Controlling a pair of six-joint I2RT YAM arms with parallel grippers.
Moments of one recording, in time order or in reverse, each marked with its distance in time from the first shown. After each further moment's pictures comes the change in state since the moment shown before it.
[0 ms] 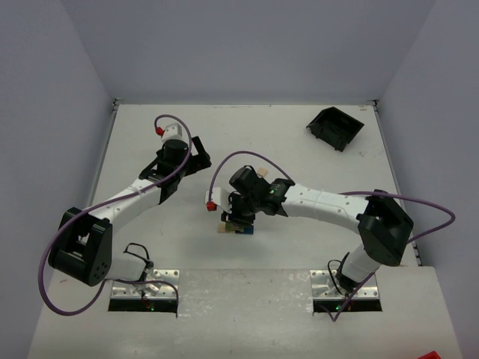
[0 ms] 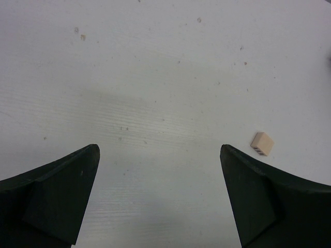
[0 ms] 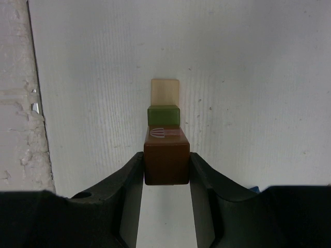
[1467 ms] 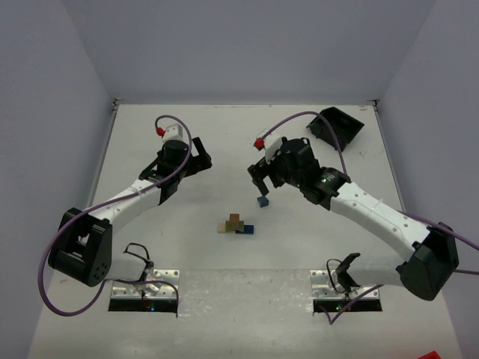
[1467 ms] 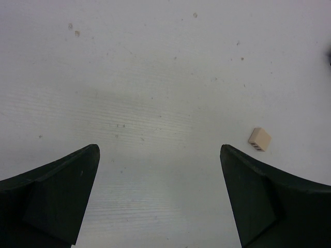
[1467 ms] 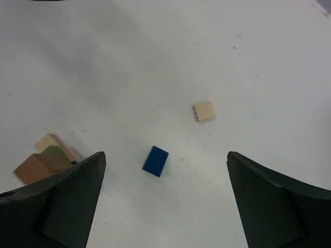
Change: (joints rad) left arm 0.000 -0.004 -0.006 0.001 0.021 0.000; right arm -0.248 -0.353 -0.073 0.126 0.302 0.371
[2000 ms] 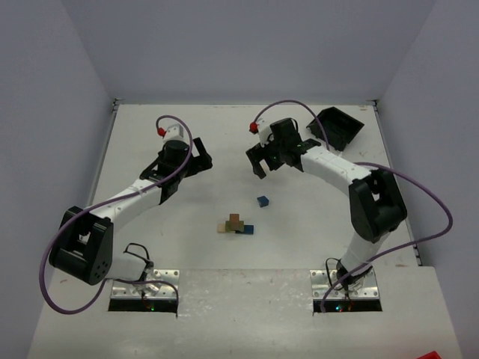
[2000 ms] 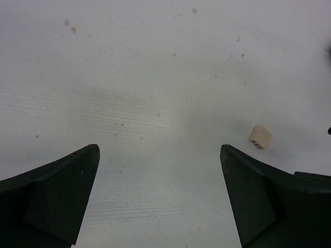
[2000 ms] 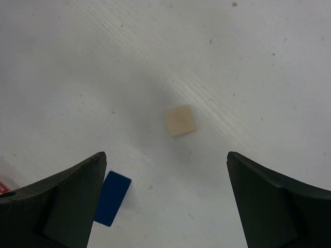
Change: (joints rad) left arm 0.000 0.010 -0.001 0.007 0.013 0.001; right arm -0.232 0.496 0.226 -0.009 -0.161 -0.032
